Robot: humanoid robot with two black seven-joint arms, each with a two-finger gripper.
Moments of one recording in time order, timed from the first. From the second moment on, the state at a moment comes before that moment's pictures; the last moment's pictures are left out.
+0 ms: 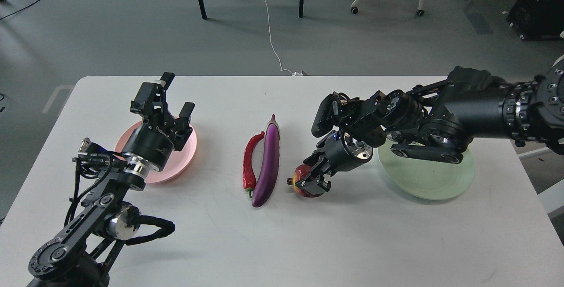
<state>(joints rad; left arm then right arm) -0.13 0.20 -1.18 -1.34 0.85 -0.07 -0.35 1.59 -0.13 -0.76 1.05 -1.35 0.13 0.49</state>
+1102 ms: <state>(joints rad) -0.13 0.20 -1.17 -1.35 0.85 -0.07 -0.34 1.56 -0.69 -0.85 1.15 -1.53 0.13 0.49</state>
